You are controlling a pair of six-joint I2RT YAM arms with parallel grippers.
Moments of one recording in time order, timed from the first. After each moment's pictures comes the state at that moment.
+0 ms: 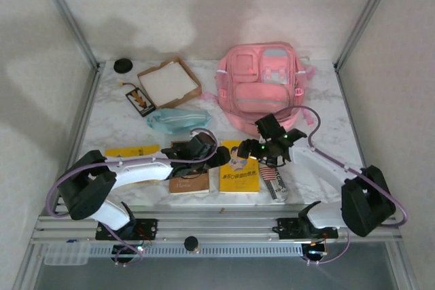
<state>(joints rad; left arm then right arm) -0.88 1.51 0.76 -0.05 -0.01 -1.05 0.62 1.31 0.82 -0.67 -0.19 0.77</state>
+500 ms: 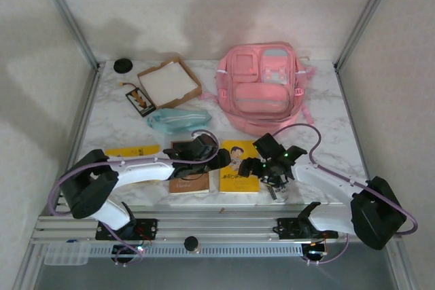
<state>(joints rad) -0.89 1.55 0.77 -0.07 0.00 -1.06 0.71 1.22 0.65 -0.67 -0.18 0.91</state>
